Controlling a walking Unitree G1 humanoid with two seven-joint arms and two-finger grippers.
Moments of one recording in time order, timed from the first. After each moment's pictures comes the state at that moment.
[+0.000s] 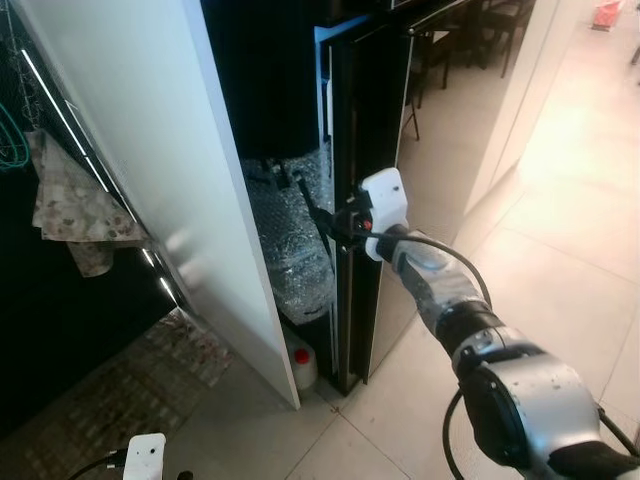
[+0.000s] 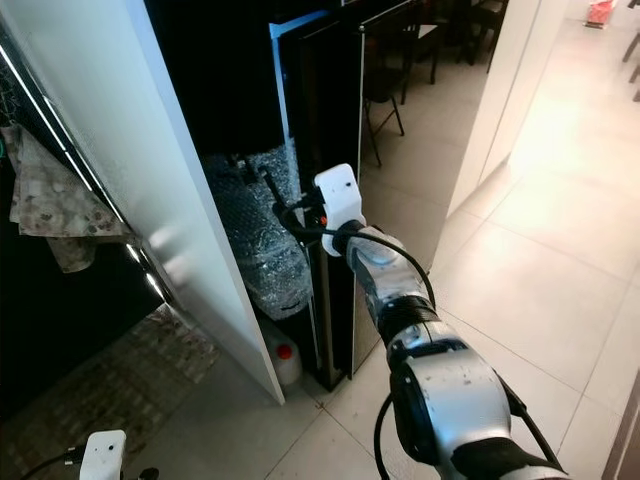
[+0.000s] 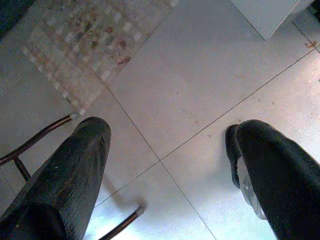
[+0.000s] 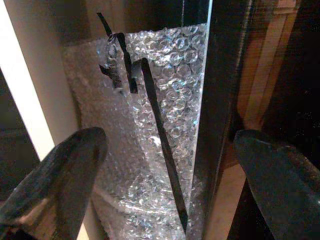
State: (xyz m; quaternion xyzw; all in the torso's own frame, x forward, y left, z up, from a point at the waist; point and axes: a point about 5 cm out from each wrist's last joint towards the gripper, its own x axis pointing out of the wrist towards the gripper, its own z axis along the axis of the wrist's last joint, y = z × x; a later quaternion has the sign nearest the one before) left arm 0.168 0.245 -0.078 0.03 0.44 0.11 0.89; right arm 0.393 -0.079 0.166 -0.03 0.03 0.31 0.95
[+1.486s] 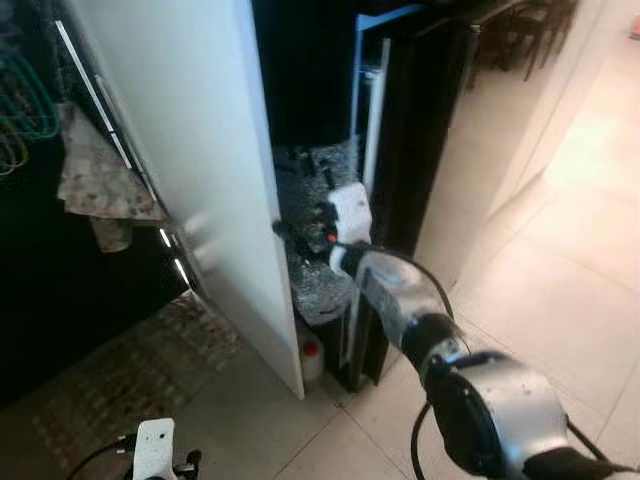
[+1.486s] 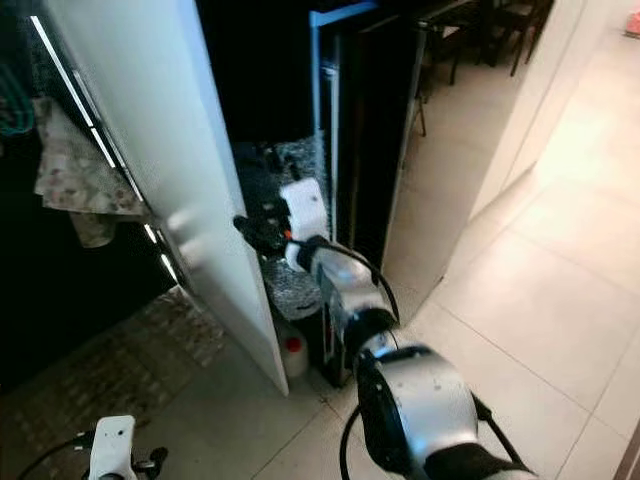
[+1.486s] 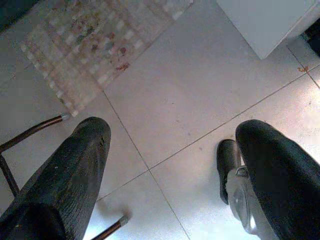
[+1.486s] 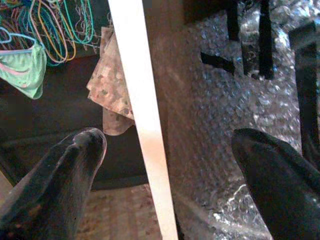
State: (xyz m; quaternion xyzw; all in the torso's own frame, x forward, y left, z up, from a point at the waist) left arm 0.184 0.233 -0.071 0.02 0.40 0.11 0.91; right arm 0.378 -0.045 0.146 0.03 0.03 0.34 0.94
